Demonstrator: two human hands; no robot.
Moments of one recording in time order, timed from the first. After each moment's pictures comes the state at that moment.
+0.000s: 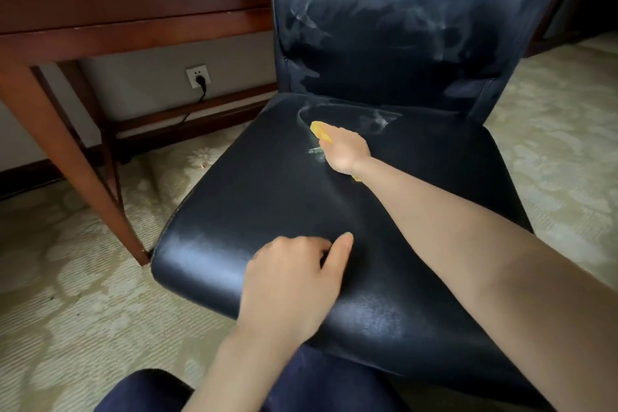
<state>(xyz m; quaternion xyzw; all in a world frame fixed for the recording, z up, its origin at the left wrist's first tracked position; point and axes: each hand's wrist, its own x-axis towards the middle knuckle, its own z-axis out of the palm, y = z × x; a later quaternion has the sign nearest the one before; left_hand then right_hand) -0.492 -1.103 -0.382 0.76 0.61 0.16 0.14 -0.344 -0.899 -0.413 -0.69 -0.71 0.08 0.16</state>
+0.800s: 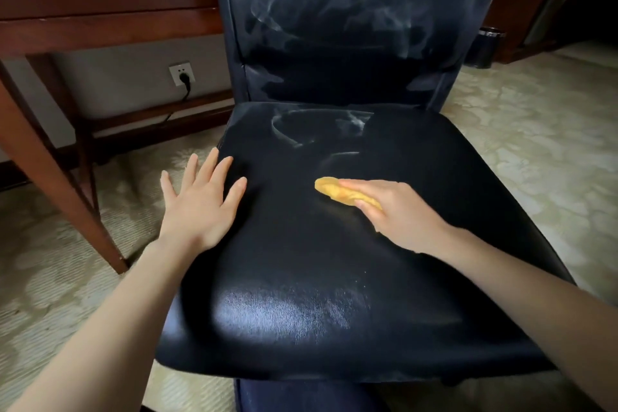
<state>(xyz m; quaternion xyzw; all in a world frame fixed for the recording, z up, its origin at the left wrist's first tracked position) -0.567 -0.966 -0.424 0.74 0.65 0.15 0.07 -0.284 -1.015 -0.421 -0.49 -0.82 0.12 0.28</state>
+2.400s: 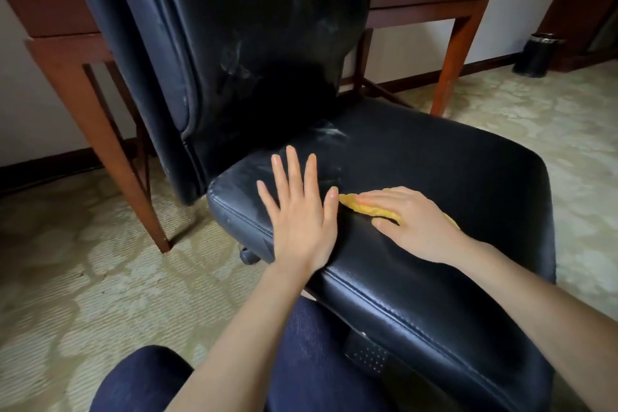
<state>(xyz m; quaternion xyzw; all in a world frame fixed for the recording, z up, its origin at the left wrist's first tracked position) -0.471 -1.031 -0.435 0.71 0.63 0.32 0.06 -0.276 -1.019 -0.436 -0.49 -0.84 0.08 0.21</state>
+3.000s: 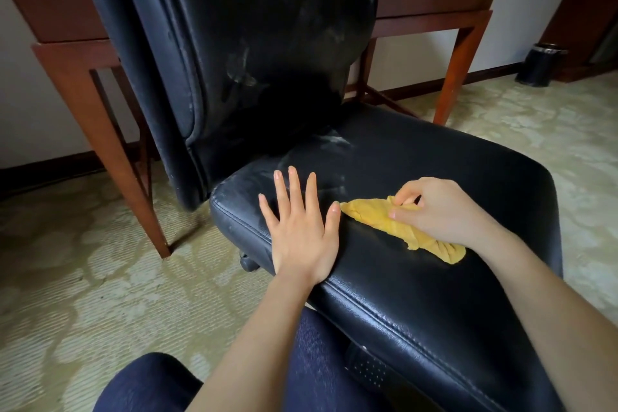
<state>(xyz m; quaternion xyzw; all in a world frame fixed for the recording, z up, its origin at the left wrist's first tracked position) -0.473 -1.025 -0.442 0.70 0.66 0.26 0.03 -0.279 -1.022 -0.378 -0.67 -0.71 0.15 0.14</state>
